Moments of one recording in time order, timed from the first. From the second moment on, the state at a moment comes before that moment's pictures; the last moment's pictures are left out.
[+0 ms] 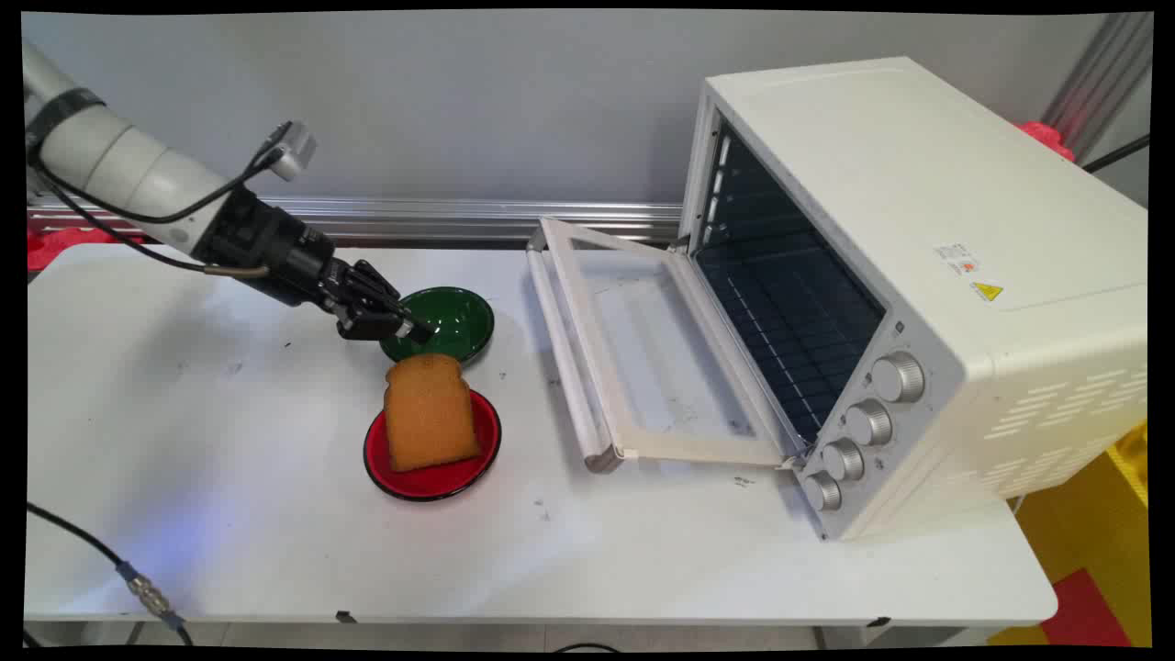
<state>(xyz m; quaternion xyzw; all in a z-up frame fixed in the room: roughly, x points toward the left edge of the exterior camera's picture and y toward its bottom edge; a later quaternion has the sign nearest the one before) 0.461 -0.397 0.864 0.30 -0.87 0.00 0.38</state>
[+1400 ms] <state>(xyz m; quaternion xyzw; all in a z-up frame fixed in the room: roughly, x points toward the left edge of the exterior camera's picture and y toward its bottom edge) 0.398 -0.441 0.802 0.24 -0.90 0.01 0.36</state>
